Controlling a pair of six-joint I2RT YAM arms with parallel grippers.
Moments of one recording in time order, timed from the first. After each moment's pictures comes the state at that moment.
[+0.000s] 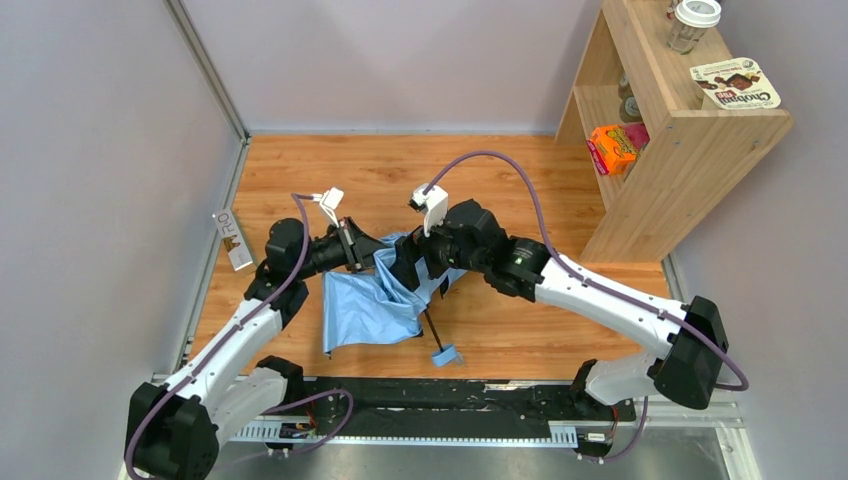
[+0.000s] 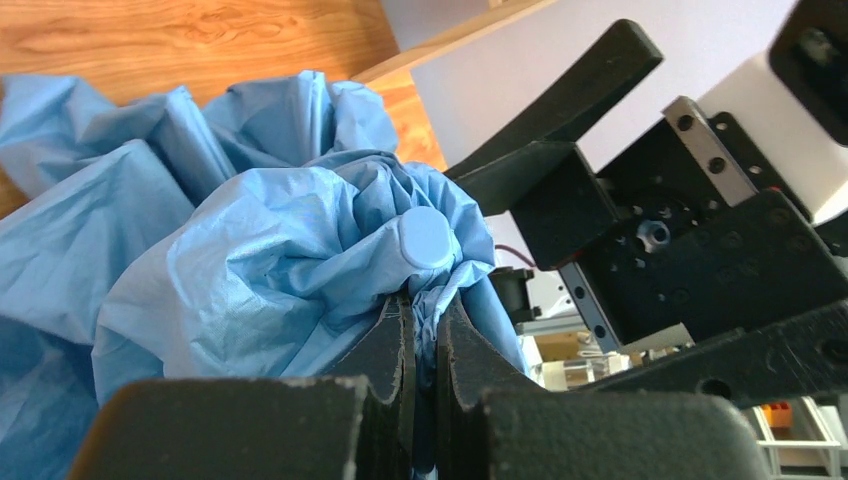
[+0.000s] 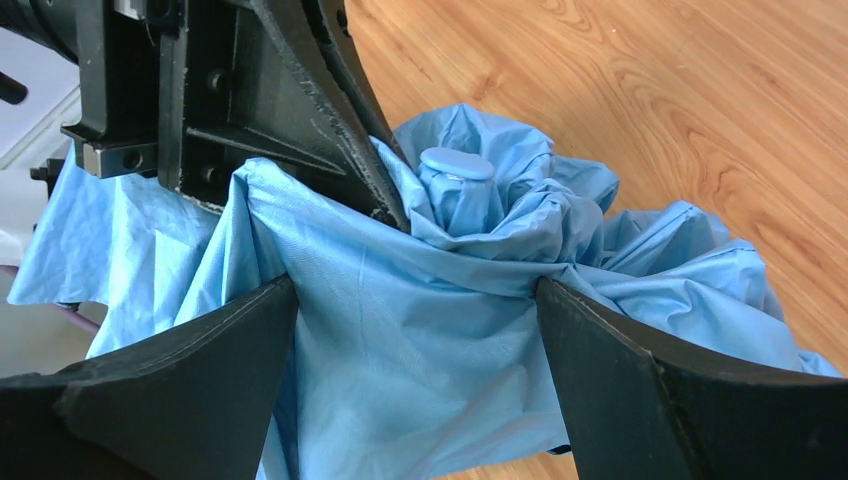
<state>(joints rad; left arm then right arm) -0.34 0.92 0.55 0.22 0.75 -0.94 0.98 1.36 1.17 -0.26 -0.09 0.28</state>
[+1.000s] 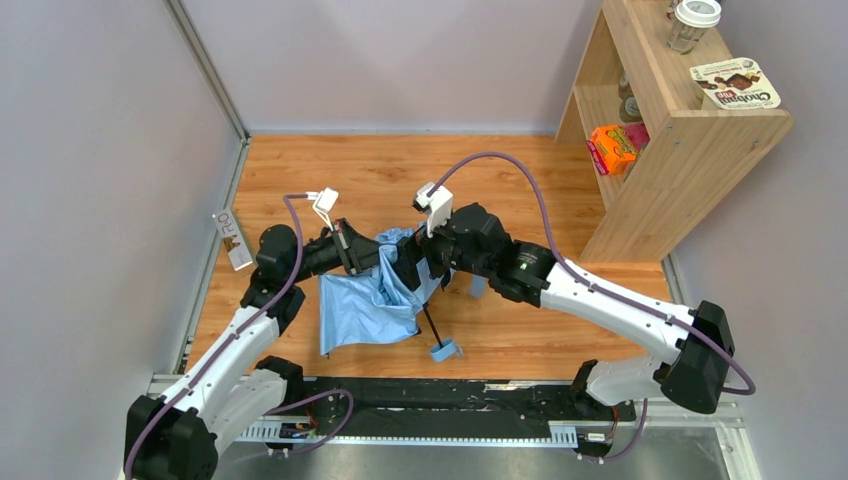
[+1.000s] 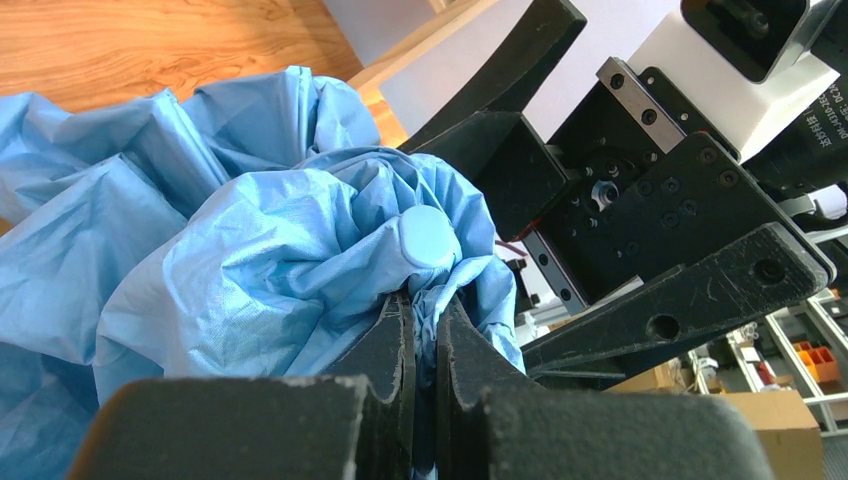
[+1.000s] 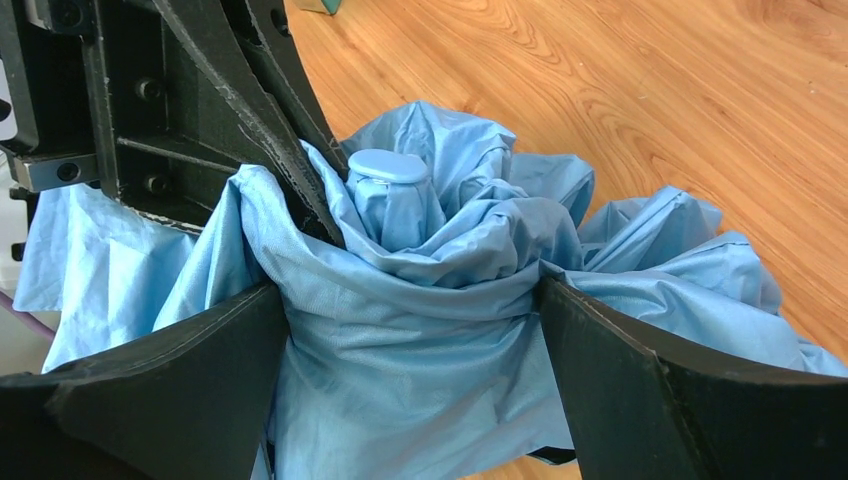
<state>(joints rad) -0.33 0.87 0.52 0.37 0.81 -0.94 0.98 1.33 1.13 -0.20 -0.03 0.24</state>
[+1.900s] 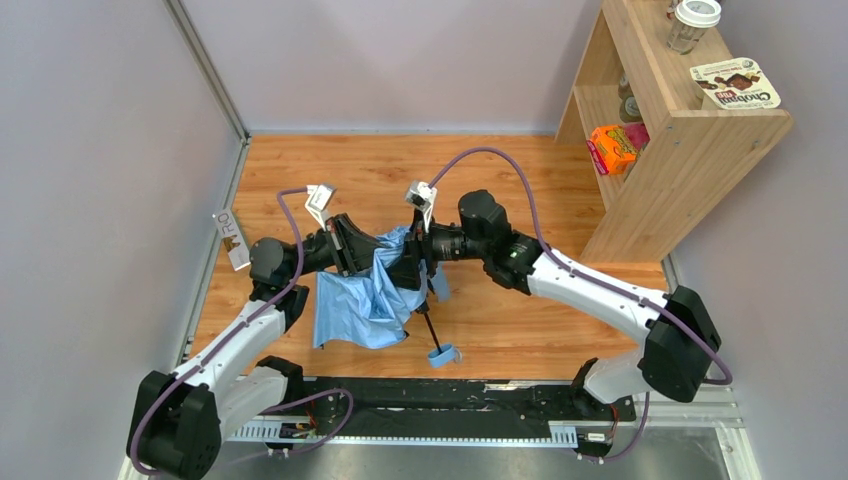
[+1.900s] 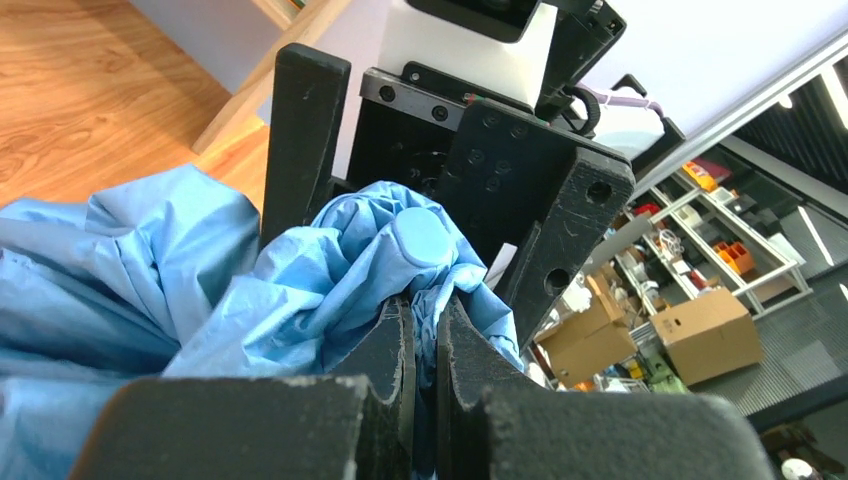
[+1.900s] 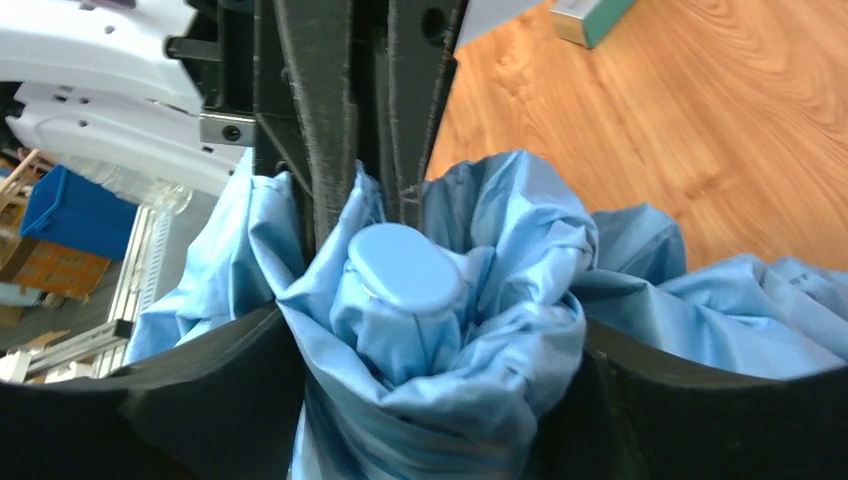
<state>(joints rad) -0.33 0.96 0.46 0.93 0.97 -1.19 0.89 1.43 1.08 0.12 -0.61 0.35</state>
